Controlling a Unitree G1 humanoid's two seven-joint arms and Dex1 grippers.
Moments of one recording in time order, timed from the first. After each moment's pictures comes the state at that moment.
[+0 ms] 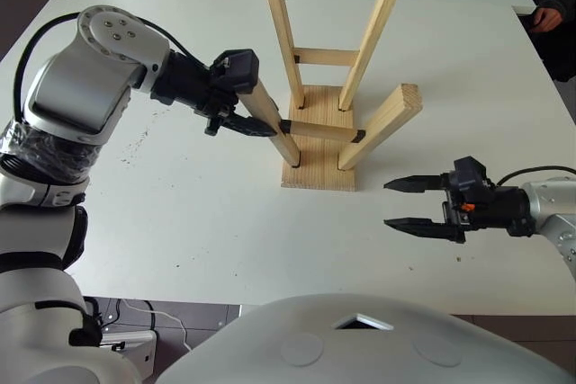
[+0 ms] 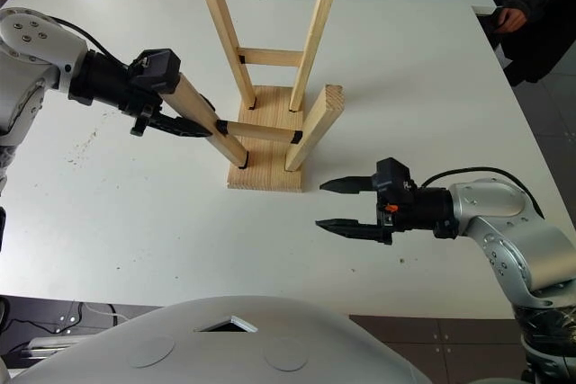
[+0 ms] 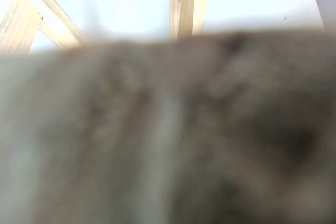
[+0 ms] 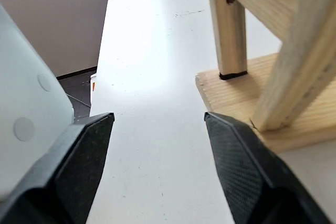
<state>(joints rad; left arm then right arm) -0.77 0.92 -0.41 -0.14 -0.37 0.68 -1.38 0.22 -0.87 -0.11 -0.60 0.76 0.57 1.18</state>
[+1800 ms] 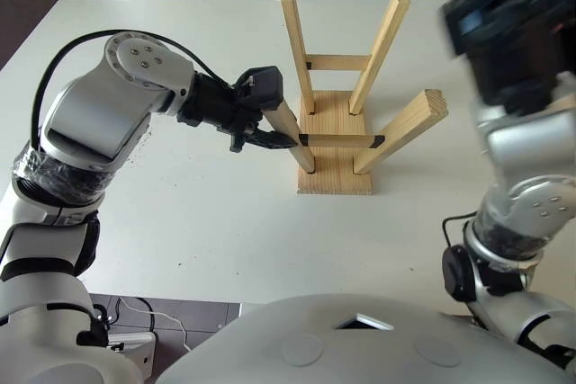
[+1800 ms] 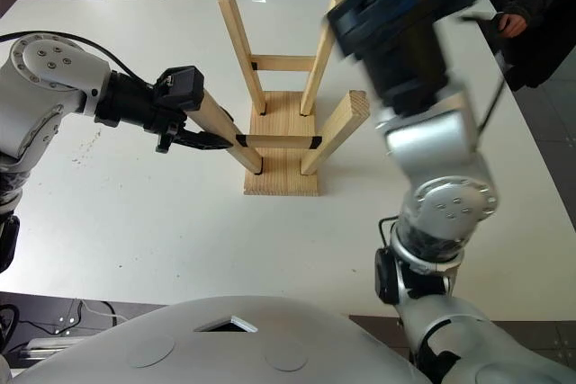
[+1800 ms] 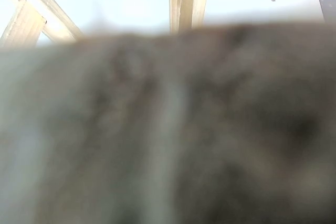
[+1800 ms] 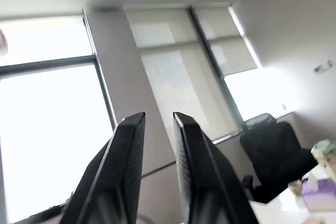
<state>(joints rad) -0.69 0.87 -0.38 -0.36 -0.41 0.87 -1.21 -0.46 -0.27 -0.23 -0.69 1.37 0.45 -0.06</state>
